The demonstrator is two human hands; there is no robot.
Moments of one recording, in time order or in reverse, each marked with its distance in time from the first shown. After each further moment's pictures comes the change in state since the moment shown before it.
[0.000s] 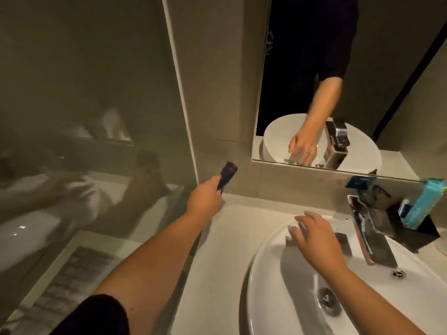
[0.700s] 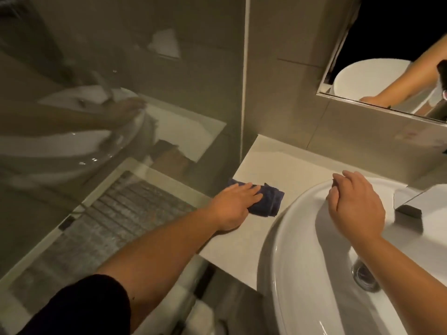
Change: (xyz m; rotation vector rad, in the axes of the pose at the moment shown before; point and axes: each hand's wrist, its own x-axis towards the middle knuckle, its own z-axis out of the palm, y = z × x) left_hand -0.134 -0.066 0.082 0.306 -0.361 0.336; right_hand 0.001 0.012 0.059 -0.118 0.190 -0.314
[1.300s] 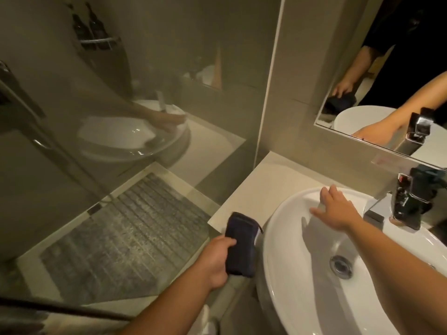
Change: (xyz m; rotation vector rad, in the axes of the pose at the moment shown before) left_hand -0.161 0.142 0.005 -2.010 0.417 -0.962; right_hand 0.006 0.023 -0.029 -0.114 -0.655 -0.097
